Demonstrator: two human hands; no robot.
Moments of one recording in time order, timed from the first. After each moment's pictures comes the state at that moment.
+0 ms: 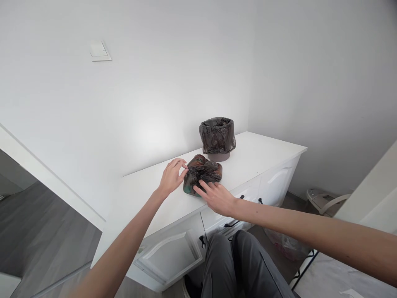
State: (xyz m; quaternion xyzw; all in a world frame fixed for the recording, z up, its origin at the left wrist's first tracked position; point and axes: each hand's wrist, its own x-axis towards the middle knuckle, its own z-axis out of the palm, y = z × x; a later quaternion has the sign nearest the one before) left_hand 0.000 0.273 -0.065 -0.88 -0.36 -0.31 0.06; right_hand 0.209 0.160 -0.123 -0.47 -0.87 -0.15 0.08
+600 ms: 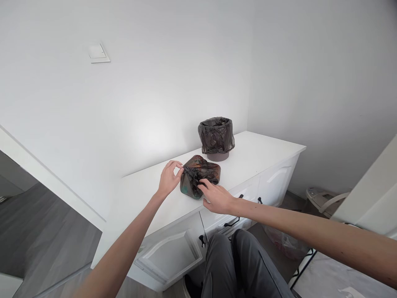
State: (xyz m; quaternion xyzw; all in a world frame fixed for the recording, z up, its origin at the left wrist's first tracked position) left_hand -0.002 0.272 -0.071 -0.82 -0.41 -0.39 -0.06; right_hand 0.215 0.161 -0.115 -0.51 -0.85 0.03 0.14
